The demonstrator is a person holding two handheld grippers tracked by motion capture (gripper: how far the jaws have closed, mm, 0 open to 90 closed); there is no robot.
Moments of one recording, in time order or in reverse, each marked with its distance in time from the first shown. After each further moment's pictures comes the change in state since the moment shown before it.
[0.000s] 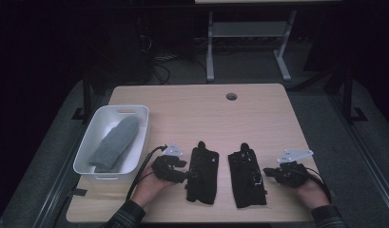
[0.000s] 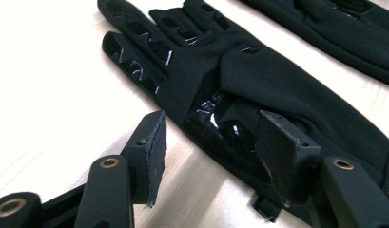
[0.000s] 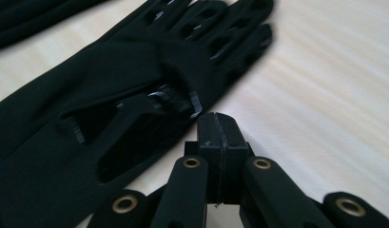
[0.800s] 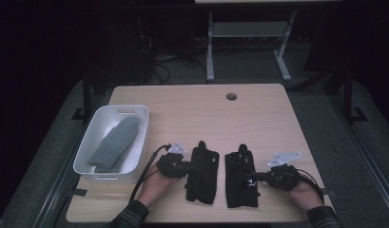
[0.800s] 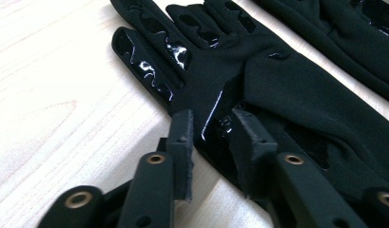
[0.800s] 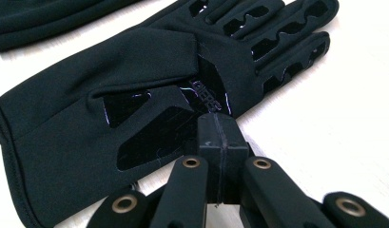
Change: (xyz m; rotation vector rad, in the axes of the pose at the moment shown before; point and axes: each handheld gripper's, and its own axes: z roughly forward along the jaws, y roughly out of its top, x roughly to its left) left arm 0.003 0.005 0.017 0.023 0.042 -0.017; right arm 0.019 0.009 0.010 0.024 0.078 -0.054
